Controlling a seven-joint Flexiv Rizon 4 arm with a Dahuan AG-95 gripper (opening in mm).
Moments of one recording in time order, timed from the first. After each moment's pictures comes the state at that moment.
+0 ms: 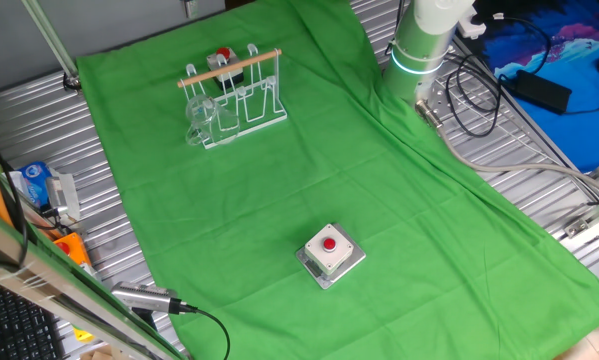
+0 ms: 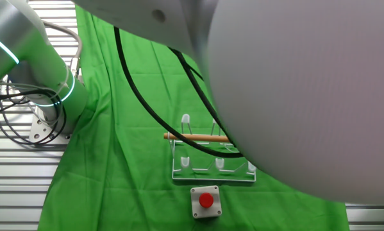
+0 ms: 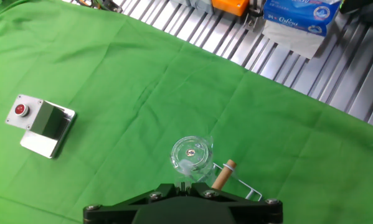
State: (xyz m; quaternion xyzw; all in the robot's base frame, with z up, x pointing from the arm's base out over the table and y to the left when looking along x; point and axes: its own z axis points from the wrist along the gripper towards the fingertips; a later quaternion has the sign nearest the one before) arm 0.479 -0.157 0.352 -0.27 0.94 0.15 0.13
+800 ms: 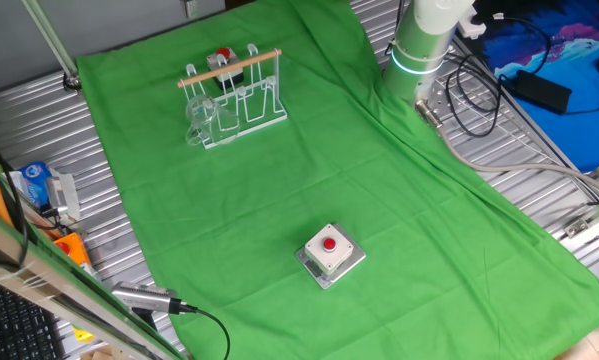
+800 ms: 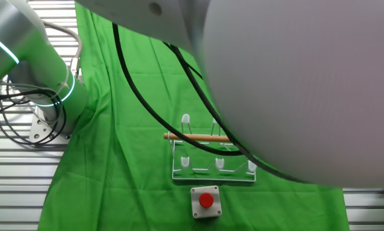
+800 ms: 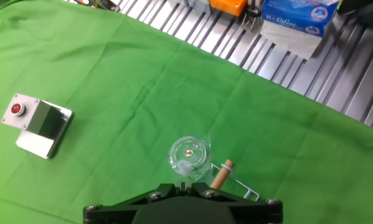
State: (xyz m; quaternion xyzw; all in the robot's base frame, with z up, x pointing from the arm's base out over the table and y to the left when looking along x) arm 0.480 -0.156 0.352 -0.27 0.94 0.14 0.13
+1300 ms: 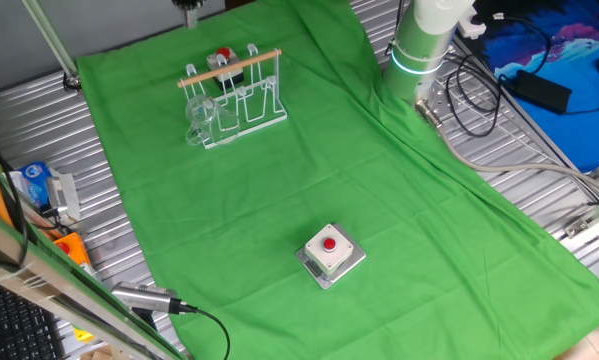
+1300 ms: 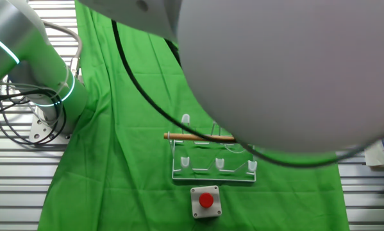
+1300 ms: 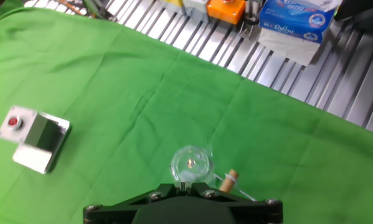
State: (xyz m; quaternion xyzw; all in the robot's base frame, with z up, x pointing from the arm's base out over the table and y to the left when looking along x) arm 0.491 -0.135 0.340 -0.25 0.95 0.14 0.15
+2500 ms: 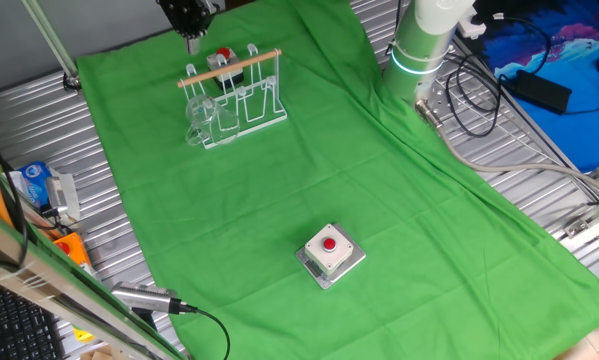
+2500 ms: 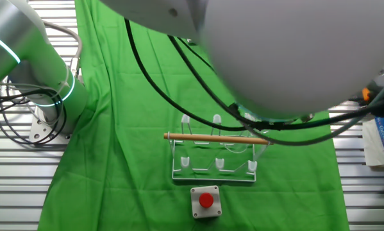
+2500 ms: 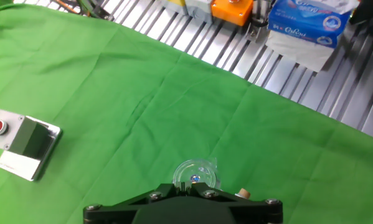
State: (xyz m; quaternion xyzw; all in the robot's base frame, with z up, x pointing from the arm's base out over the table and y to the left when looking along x) arm 0.501 -0.116 0.305 -0.27 0.95 0.12 0.13
